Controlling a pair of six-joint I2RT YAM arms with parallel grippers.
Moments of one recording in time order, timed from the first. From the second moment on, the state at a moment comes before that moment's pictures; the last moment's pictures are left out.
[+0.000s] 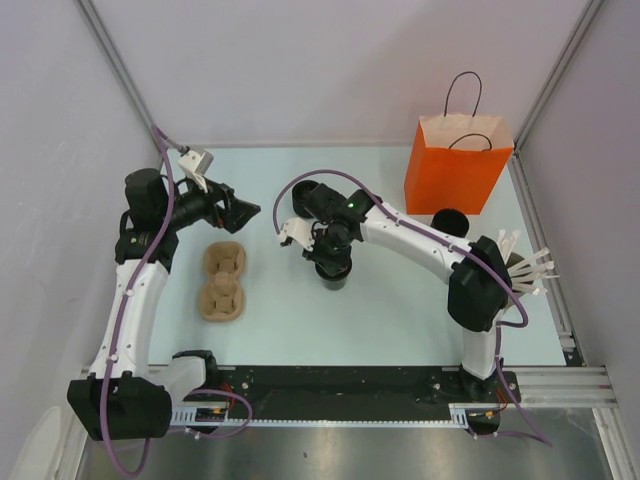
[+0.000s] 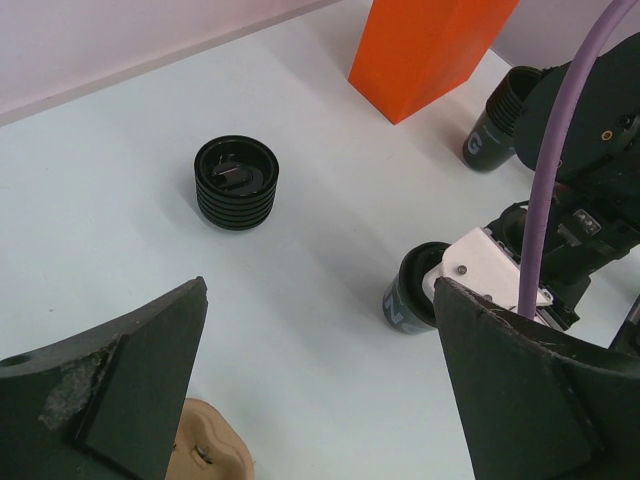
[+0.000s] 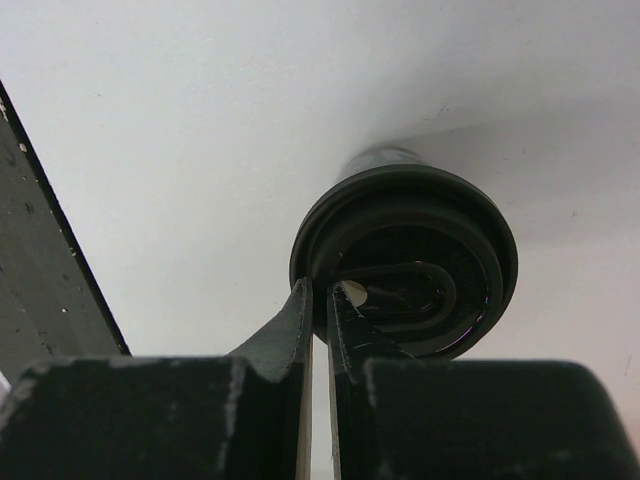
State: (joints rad) left arm 0.06 1.06 1.06 -0.32 0.82 0.02; right arm 0.87 1.91 1.71 -1.03 -0.27 -0.52
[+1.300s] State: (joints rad) left arm 0.03 1.10 1.05 -0.30 0.87 0.02; right arm 0.78 1.80 1.89 -1.09 -0.32 -0.51
